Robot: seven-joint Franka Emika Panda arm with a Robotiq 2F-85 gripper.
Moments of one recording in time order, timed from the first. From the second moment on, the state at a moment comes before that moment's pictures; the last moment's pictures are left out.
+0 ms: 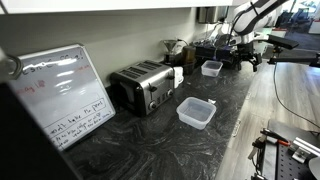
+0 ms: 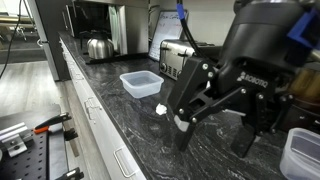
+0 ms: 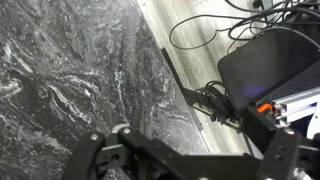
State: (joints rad) arm -0.43 0.16 -0.21 -2.11 -0.22 2.02 -1.68
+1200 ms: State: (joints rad) arm -0.18 -0.21 -0.20 -2.56 -0.58 2.14 -2.04
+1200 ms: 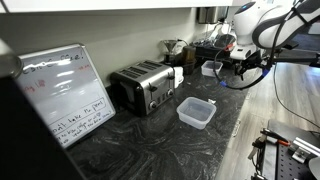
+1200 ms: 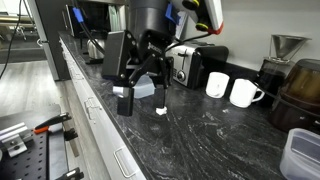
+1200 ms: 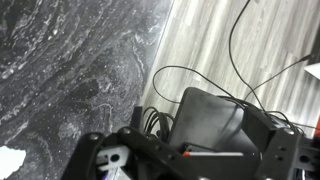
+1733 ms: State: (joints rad) arm -0.17 -0.23 -0.21 -2.57 -0.56 2.16 -2.16
